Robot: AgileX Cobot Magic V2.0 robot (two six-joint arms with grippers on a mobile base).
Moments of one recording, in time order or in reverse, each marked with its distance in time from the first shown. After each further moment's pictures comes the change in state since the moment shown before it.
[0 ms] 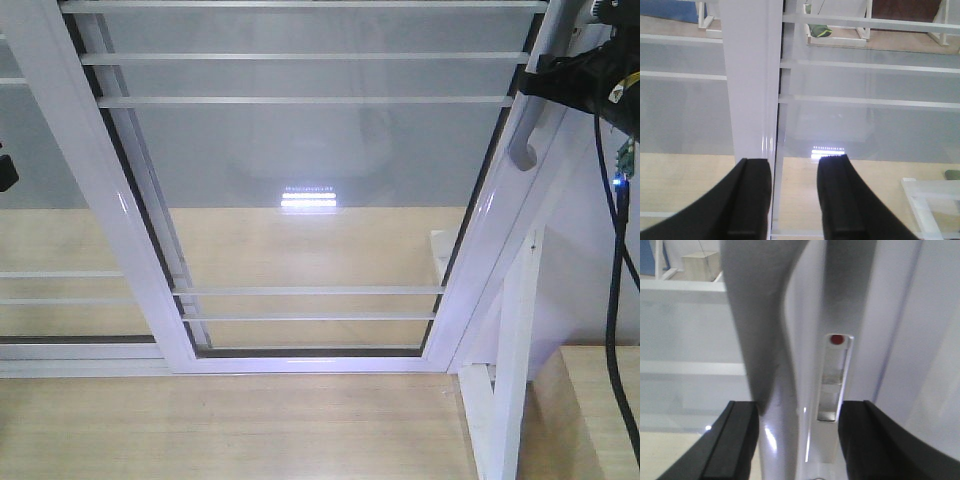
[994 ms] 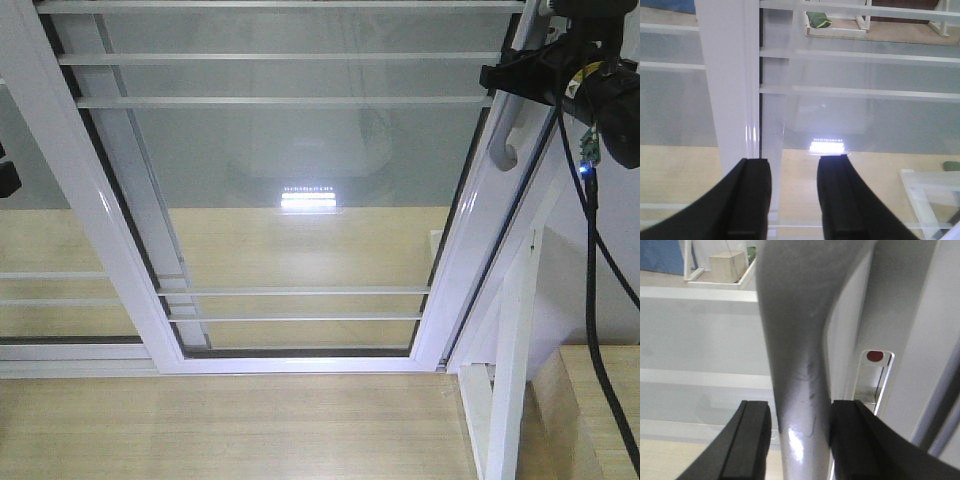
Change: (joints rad) left arm 0.000 0.000 0.000 0.000 0.029 0.000; right arm 0.116 0.049 -0.069 -0.128 0.020 0.163
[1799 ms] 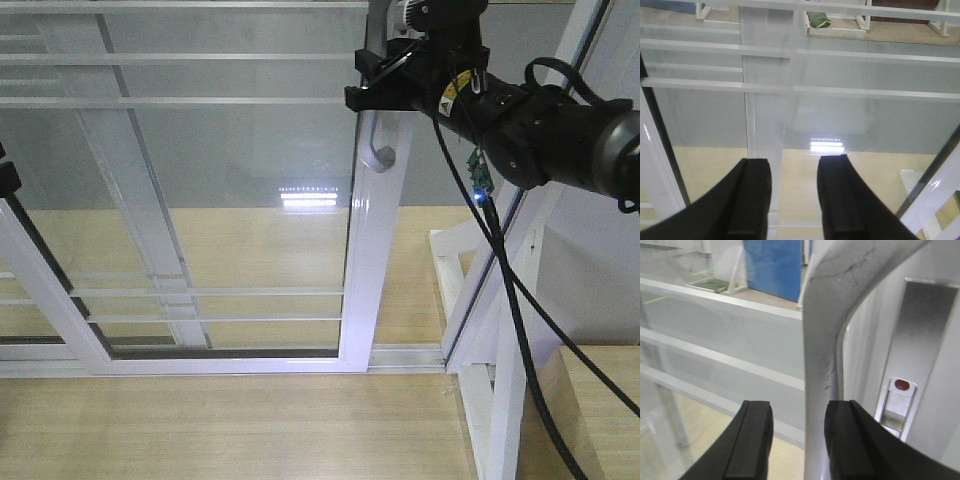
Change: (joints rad) left arm 0.000 0.000 0.000 0.000 0.000 0.000; right arm 0.291 0.011 -0.010 -0.052 -0.157 0.017
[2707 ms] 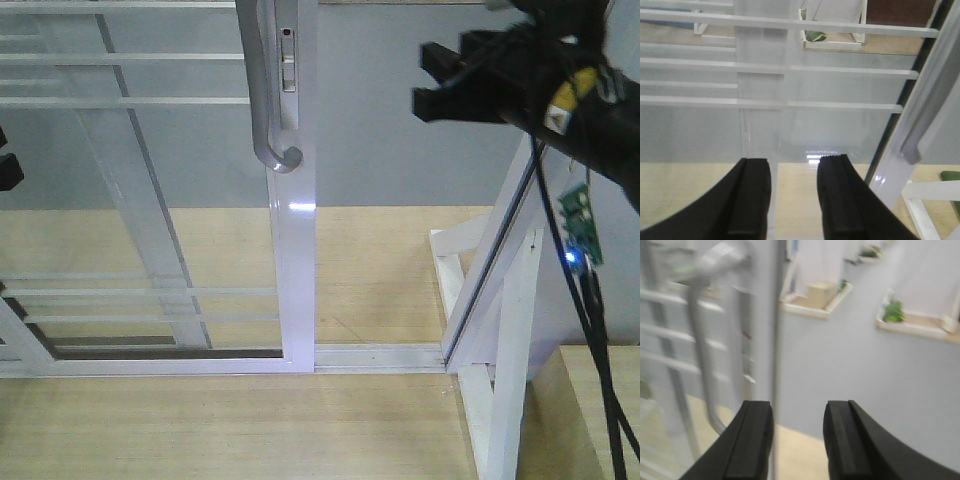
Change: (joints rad) left arm -0.053 0.000 0.000 0.000 -0.056 0.021; right arm -0.039 -0.540 0.344 0.008 0.299 0.028
